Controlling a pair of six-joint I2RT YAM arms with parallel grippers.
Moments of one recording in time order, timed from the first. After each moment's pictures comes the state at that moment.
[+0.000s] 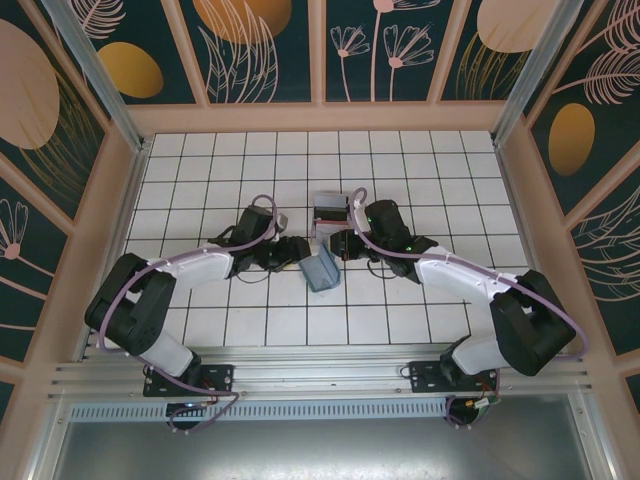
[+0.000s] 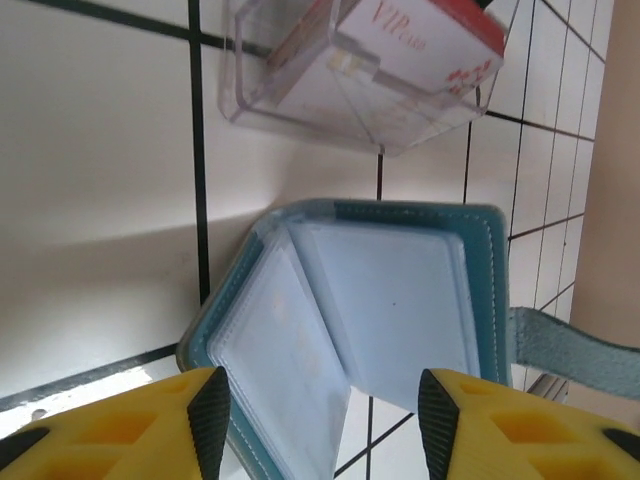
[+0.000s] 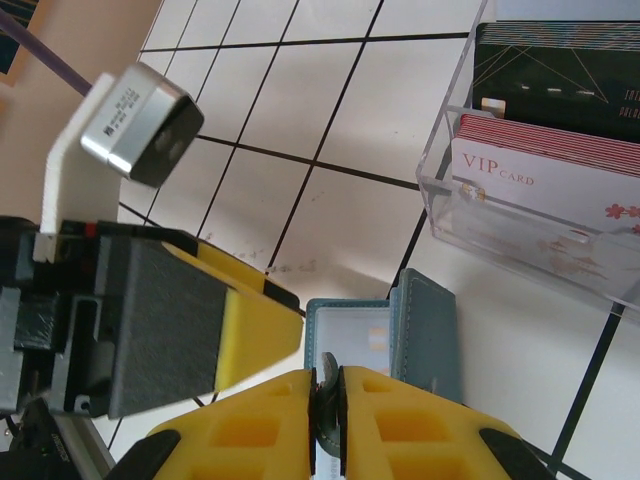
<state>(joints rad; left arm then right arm) -0.54 1.58 0.76 -0.02 0.50 -0.87 0.65 1.40 0.77 0.00 -0.34 0.53</state>
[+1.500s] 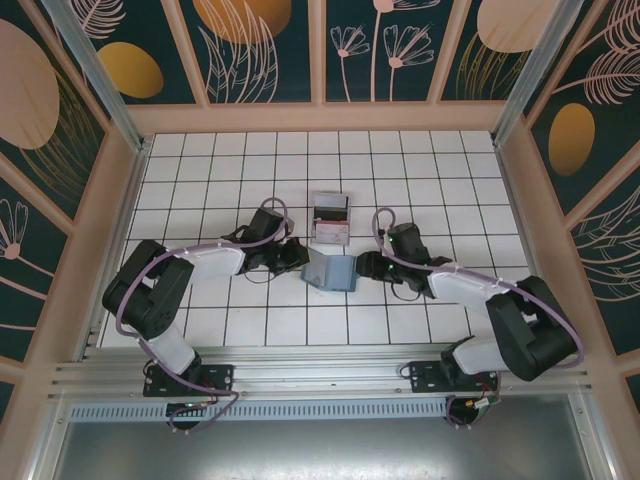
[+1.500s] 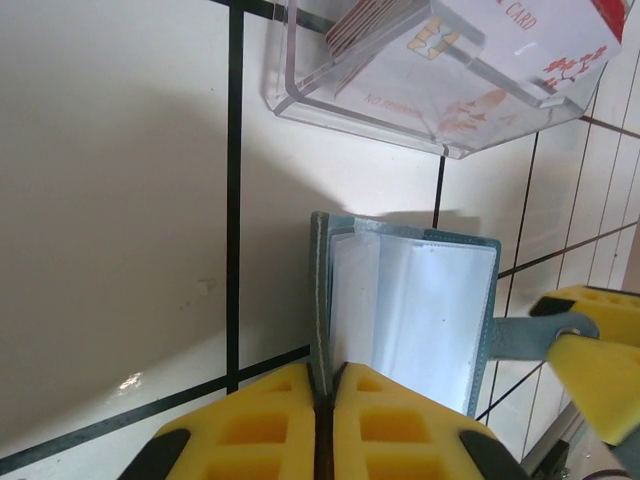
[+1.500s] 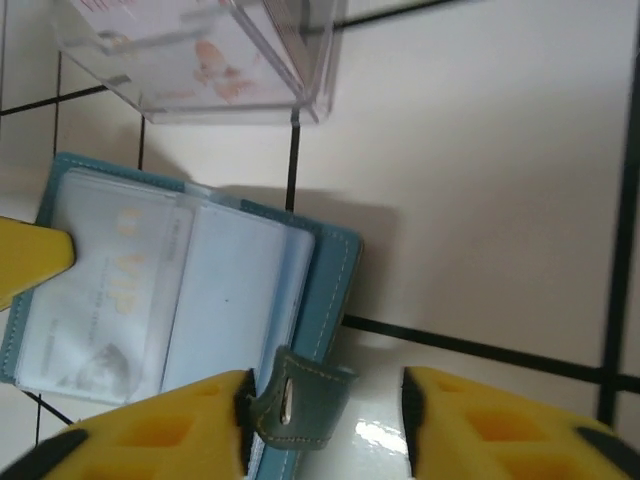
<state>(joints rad) -0.56 1.70 0.81 -0.02 0.46 -0.89 0.49 1.34 0.54 -0.04 -0.30 0.60</state>
